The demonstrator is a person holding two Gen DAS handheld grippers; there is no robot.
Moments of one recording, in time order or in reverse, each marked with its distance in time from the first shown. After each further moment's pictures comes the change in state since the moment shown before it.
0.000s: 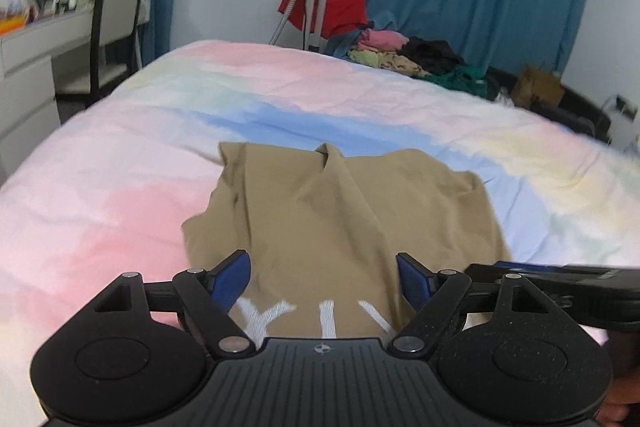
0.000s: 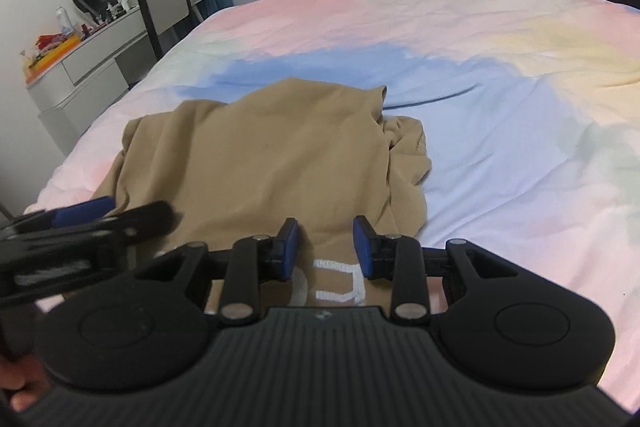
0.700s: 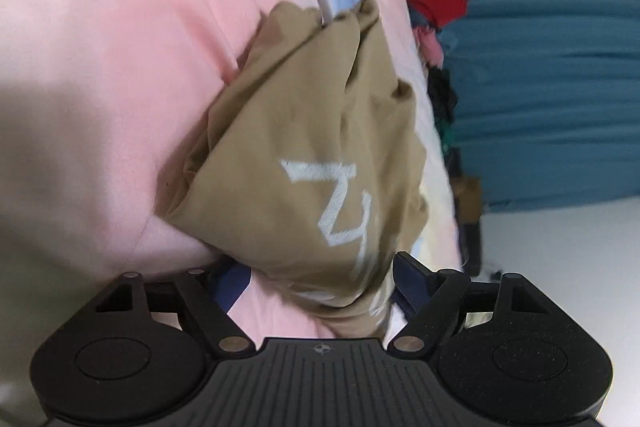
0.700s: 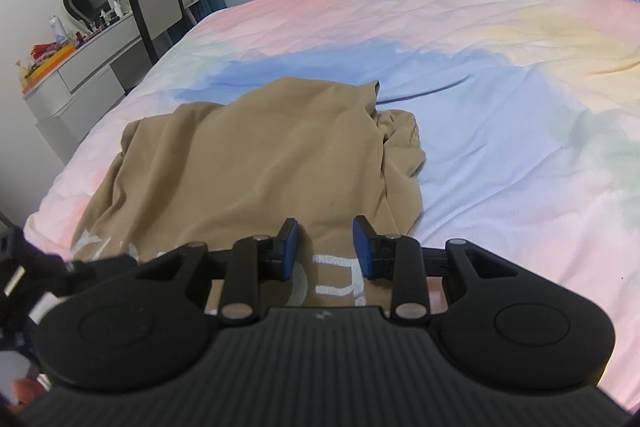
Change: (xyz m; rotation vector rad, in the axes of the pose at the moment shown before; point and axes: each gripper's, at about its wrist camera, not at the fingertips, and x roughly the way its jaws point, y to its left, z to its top) left arm 0.022 0.091 -0.063 -0.919 0.245 -0.413; right arm -0.002 -0.001 -0.002 0.038 0.007 -0.001
